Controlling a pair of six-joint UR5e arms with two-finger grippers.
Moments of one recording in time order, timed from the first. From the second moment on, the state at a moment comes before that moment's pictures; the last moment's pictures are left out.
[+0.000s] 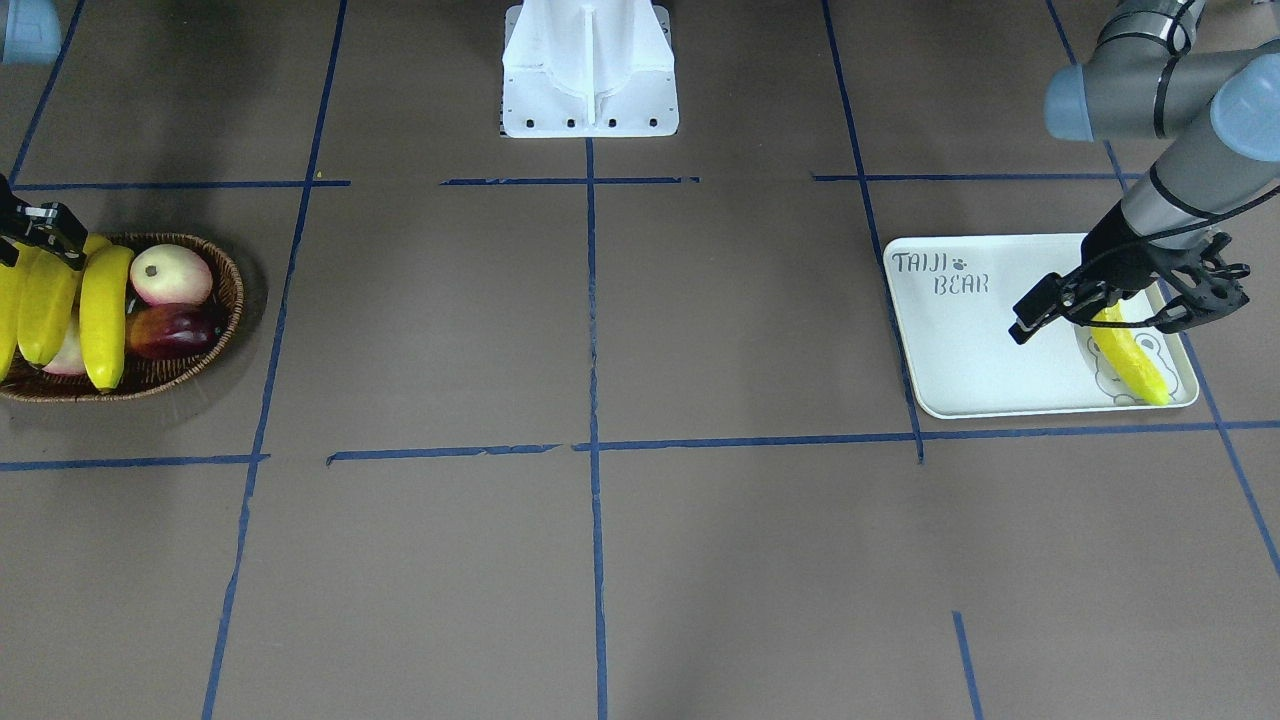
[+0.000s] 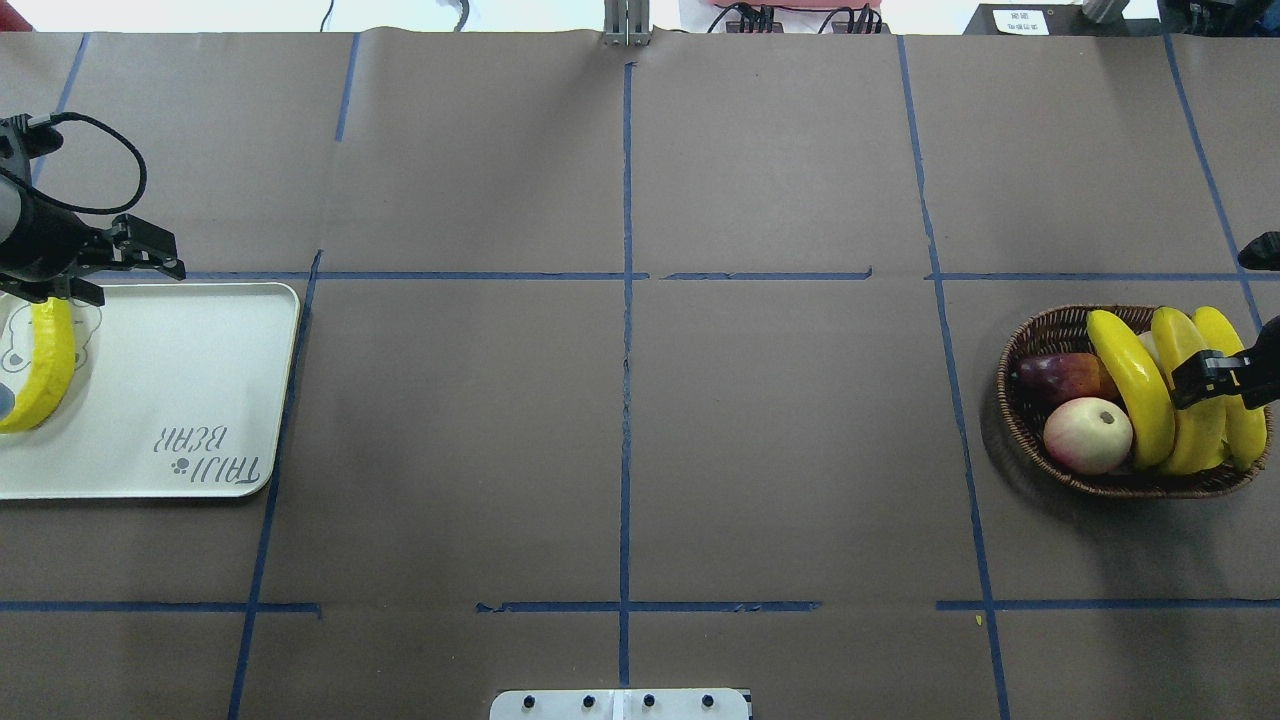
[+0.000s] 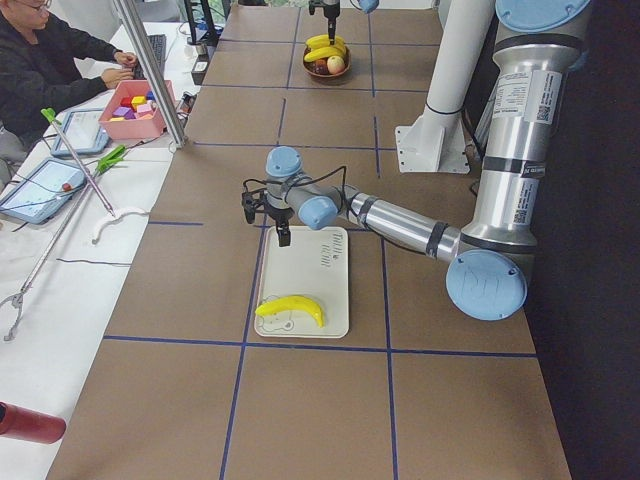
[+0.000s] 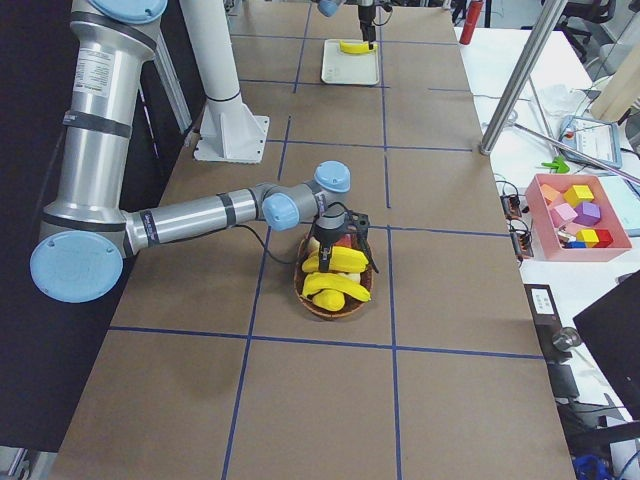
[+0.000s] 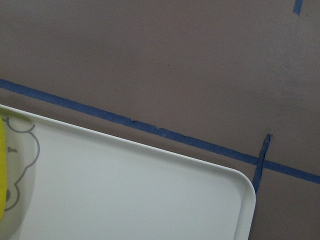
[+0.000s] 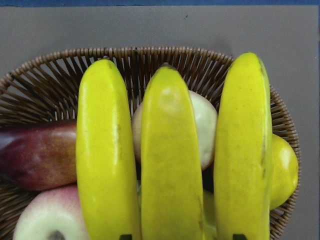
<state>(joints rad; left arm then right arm) -1.03 -1.66 -1.75 -1.99 -2.18 -1.12 1.02 -1.77 1.96 -1.40 2.16 0.69</state>
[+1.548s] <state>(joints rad) -1.03 -1.66 -1.75 -1.99 -2.18 -1.12 1.04 -1.80 2.07 -1.41 2.16 0.68</state>
